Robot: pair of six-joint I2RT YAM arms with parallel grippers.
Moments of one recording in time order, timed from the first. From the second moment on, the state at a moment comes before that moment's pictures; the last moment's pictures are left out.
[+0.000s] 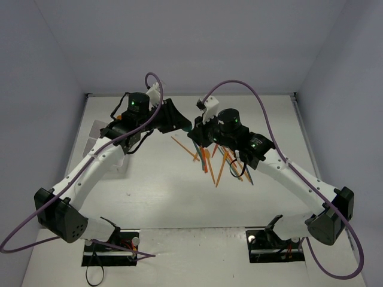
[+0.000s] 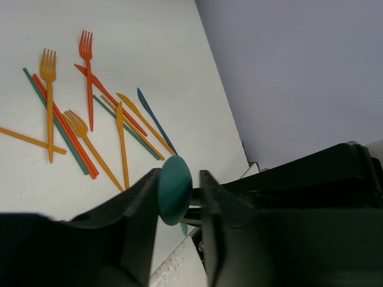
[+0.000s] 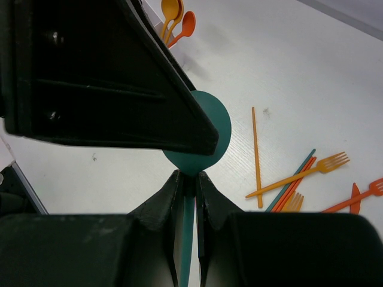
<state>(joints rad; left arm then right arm) -0.50 1.38 1.38 -0.36 0.42 -0.75 0.75 1.33 1.24 -0.25 -0.12 0.16</state>
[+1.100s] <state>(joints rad) -0.24 1.27 1.32 -0.42 -0.01 -0.58 0.59 1.25 1.09 -0.25 -0.05 0.22</state>
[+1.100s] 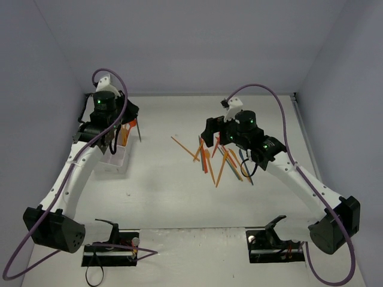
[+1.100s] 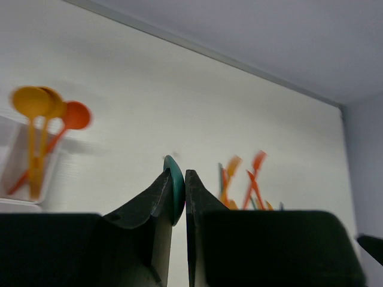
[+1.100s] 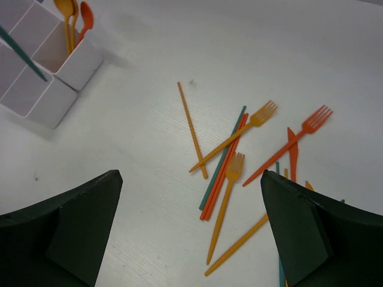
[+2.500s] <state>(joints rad) -0.10 1.69 1.34 -0.27 -0.45 -0.62 0.50 1.27 1.02 -0.33 -0.04 0.26</state>
